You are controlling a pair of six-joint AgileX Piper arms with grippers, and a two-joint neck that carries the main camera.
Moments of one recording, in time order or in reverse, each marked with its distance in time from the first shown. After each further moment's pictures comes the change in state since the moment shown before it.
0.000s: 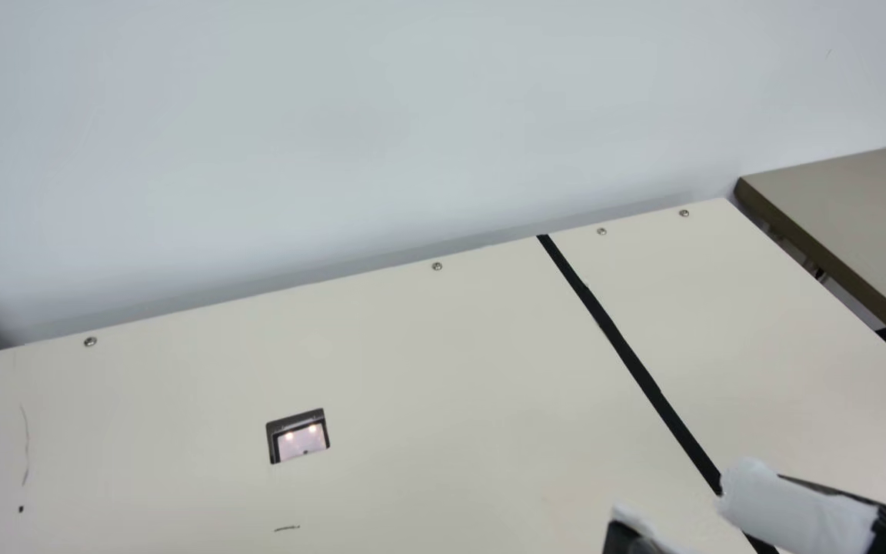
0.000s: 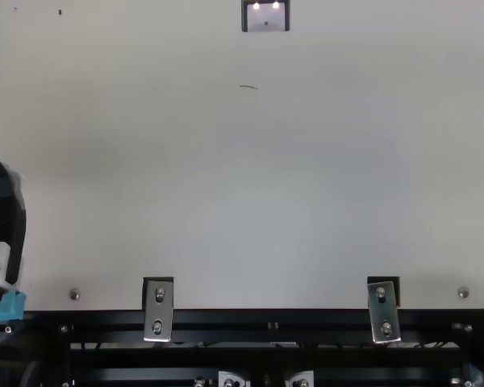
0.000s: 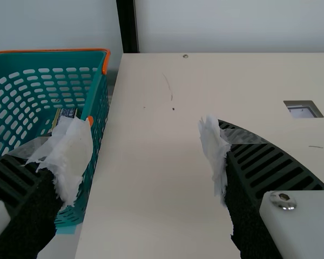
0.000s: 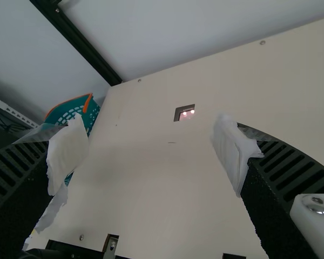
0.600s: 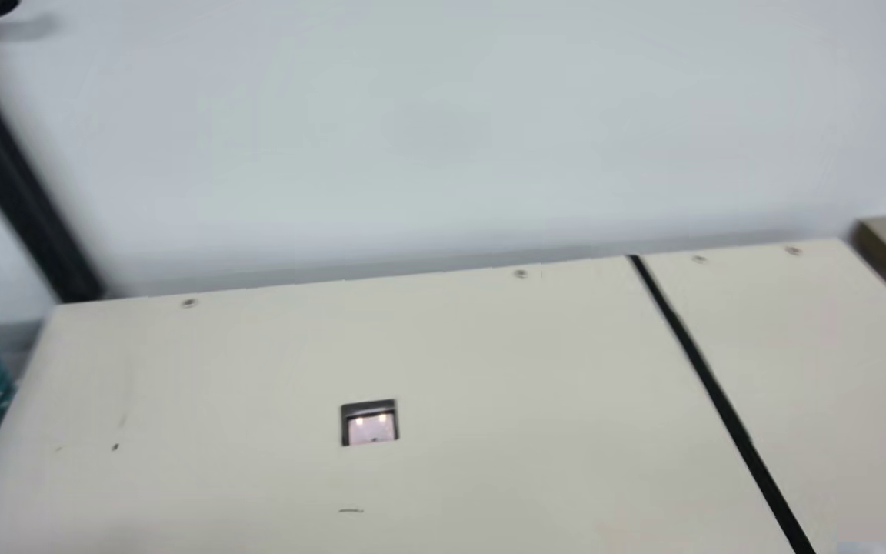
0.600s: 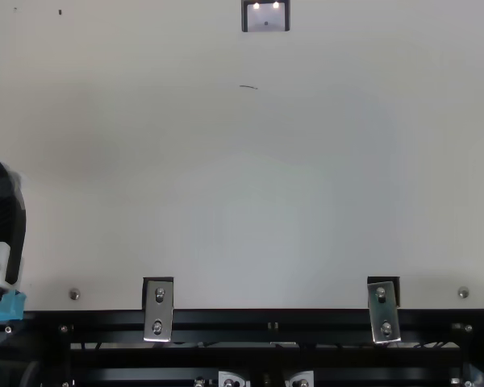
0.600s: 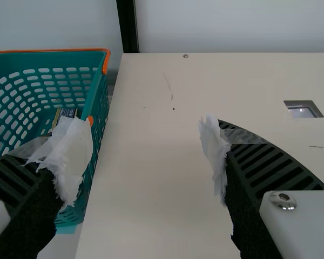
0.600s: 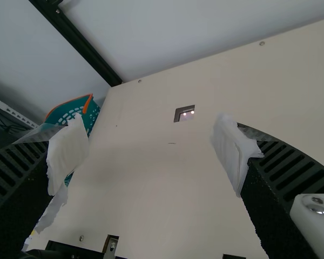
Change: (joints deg) left arm 0.0 0.0 0.0 0.0 0.0 0.0; right arm 0.0 0.0 0.0 -0.1 -0.2 0.0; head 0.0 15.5
